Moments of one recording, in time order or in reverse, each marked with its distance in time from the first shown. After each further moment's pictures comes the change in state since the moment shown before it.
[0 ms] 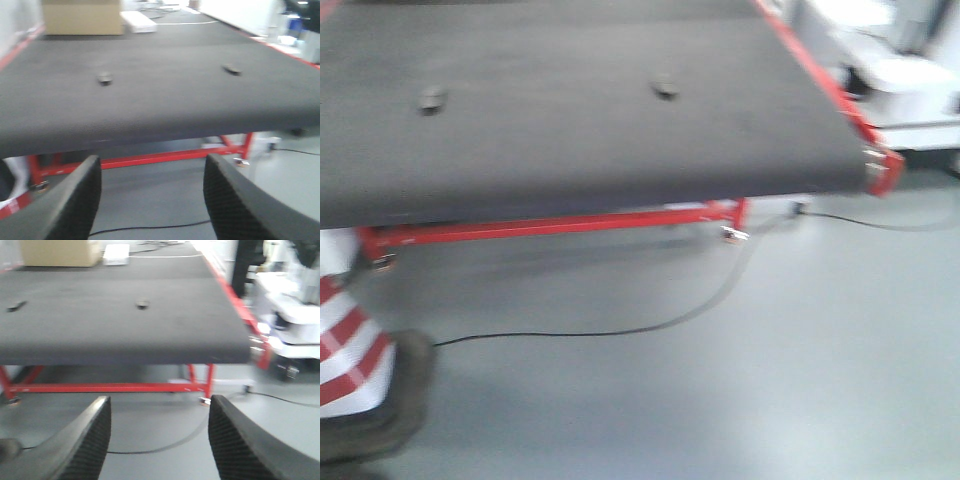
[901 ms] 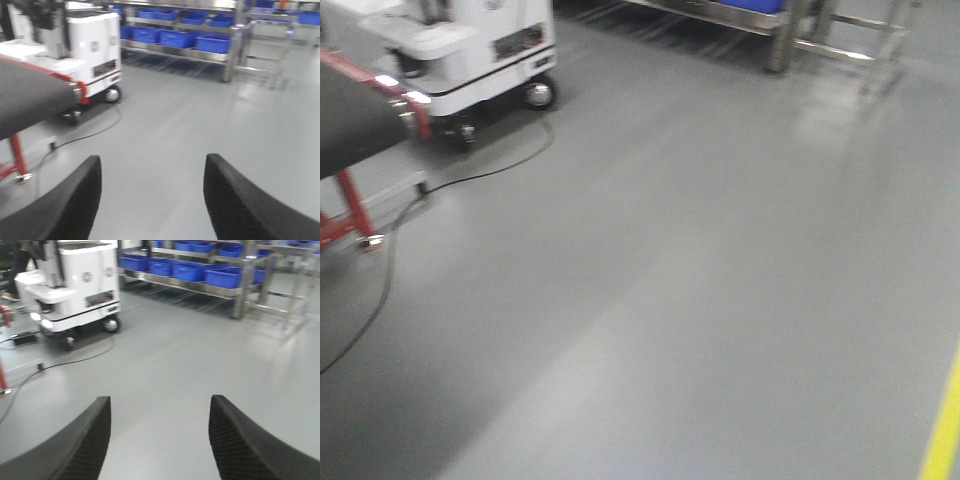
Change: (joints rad) left arm 0.000 -0.002 0.000 0.000 0.000 0.000; right arm 0.000 0.000 0.000 0.000 0.000 0.000
